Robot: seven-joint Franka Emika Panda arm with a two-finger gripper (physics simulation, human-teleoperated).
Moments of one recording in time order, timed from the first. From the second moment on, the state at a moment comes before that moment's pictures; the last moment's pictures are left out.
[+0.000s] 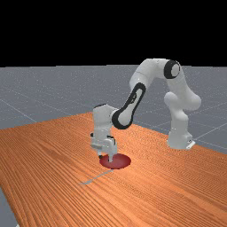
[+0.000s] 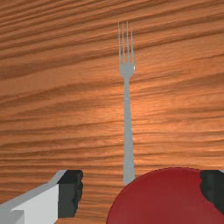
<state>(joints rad) 0.01 0.57 -0.13 -1.92 0.46 2.47 0.39</state>
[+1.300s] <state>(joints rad) 0.12 0.83 -0.21 -1.64 0.33 2.52 0.58</state>
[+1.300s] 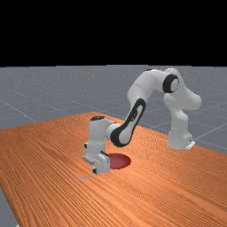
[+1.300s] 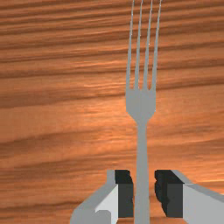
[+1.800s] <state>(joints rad) 0.19 0.38 -0.26 -1.96 0.27 2.38 0.64</state>
